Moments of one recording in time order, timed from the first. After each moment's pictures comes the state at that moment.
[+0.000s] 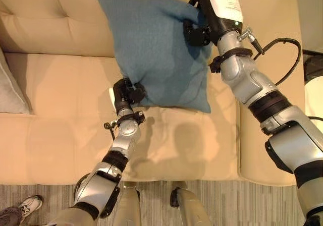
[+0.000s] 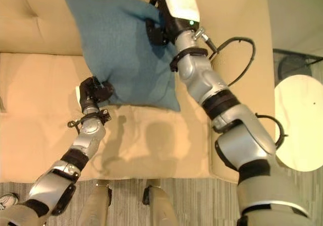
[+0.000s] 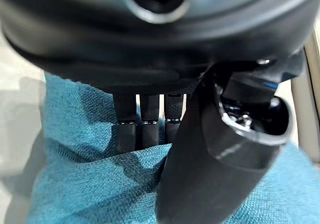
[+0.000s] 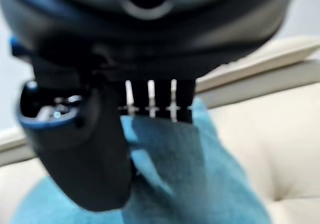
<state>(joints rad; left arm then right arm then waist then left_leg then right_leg) -0.80 0.18 -0.31 0.83 -0.47 -0.27 0.59 -1.34 -0.58 0.72 0.75 -0.25 0.01 -0.41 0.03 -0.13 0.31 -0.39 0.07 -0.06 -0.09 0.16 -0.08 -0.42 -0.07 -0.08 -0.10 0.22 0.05</state>
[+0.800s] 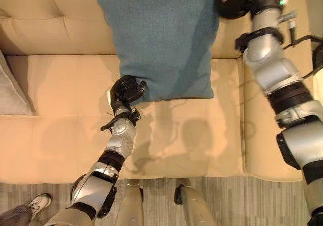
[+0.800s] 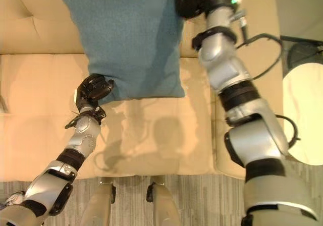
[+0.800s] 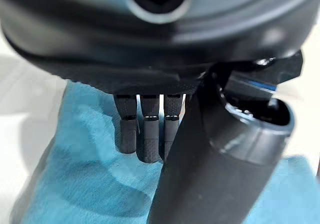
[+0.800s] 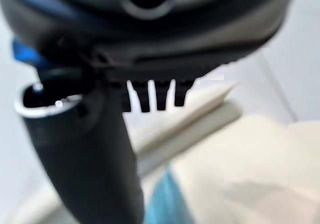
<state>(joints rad) -0.68 0.24 -0.18 0.69 -0.78 -0.27 0.45 -1.28 -0.67 0.35 0.64 -0.08 0.04 -0.53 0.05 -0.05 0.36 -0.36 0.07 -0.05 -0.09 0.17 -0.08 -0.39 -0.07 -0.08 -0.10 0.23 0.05</state>
